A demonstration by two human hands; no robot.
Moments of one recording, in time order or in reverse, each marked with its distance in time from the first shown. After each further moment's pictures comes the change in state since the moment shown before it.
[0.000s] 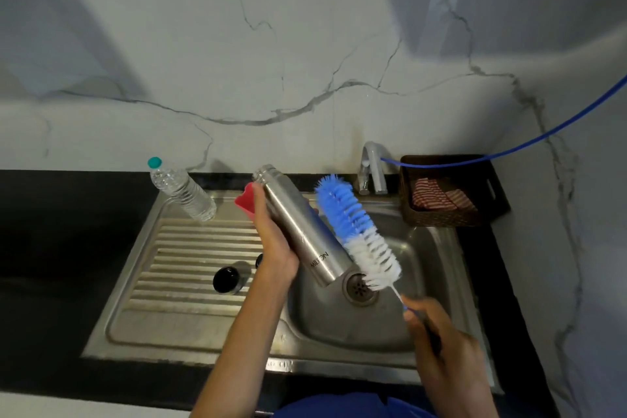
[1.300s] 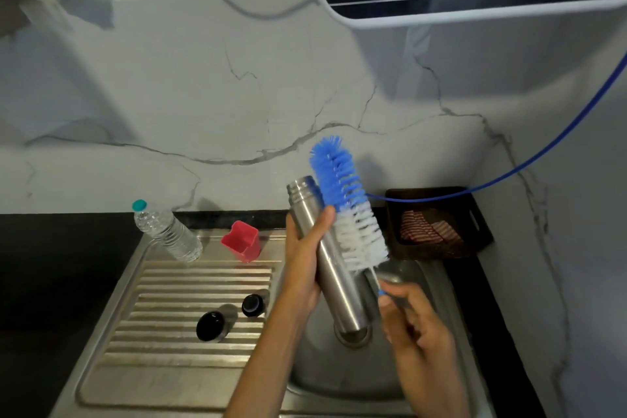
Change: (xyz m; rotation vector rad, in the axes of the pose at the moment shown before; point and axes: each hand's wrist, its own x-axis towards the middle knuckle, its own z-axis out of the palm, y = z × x) left_hand -0.026 -0.005 0.059 0.177 -0.284 0.142; right_hand 0.048 -0.043 0.003 0.317 0.088 0.017
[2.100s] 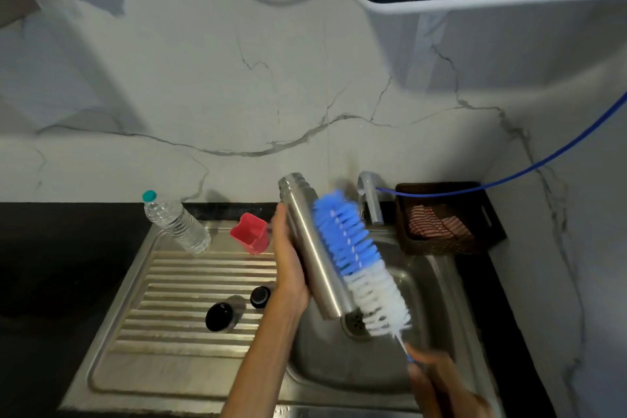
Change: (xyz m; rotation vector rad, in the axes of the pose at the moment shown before) left_hand 0.009 -0.002 -0.036 -0.143 0.056 -0.191; right_hand -0.051 0.030 -0.012 -0.201 0.024 -0.057
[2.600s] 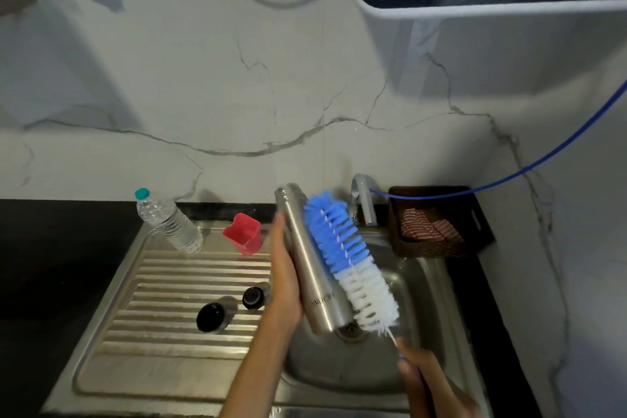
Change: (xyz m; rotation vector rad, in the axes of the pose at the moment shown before) left_hand -0.024 -0.007 -0.002 0.138 0.022 0.041; right_hand 0.017 -0.005 0.010 -0.243 -0.036 0.006
